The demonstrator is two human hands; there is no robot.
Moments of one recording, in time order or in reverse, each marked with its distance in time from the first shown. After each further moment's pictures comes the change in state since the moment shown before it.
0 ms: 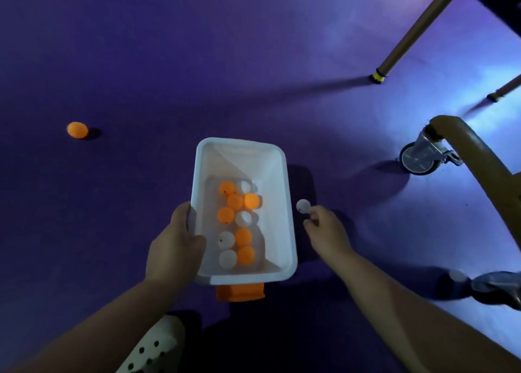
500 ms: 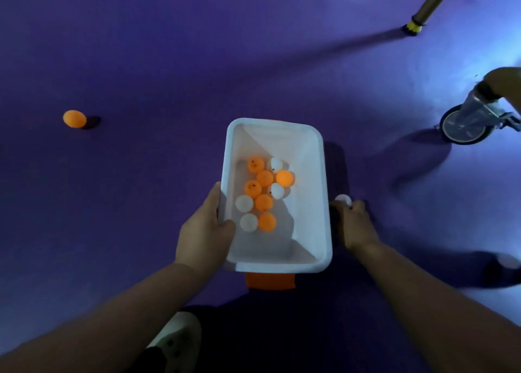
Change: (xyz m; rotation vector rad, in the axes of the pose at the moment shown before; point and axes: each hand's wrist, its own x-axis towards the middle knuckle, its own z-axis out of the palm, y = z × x) left_hand 0.032 0.001 0.036 -0.020 -0.130 0.043; right_hand 0.046 0.068 0.034 -0.406 -0.073 -0.002
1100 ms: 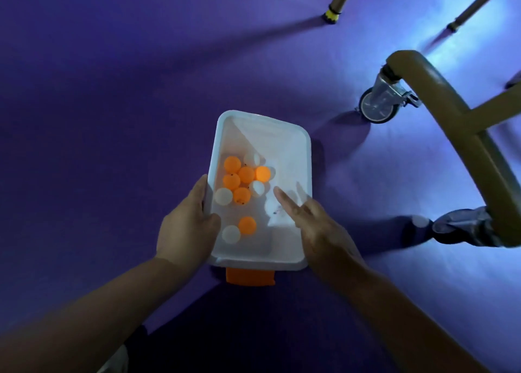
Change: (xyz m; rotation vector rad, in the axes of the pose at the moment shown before) left_hand 0.003 0.055 0.082 0.117 -0.106 0.159; right_hand -0.093 0.033 -0.068 0.131 0.162 -0.505
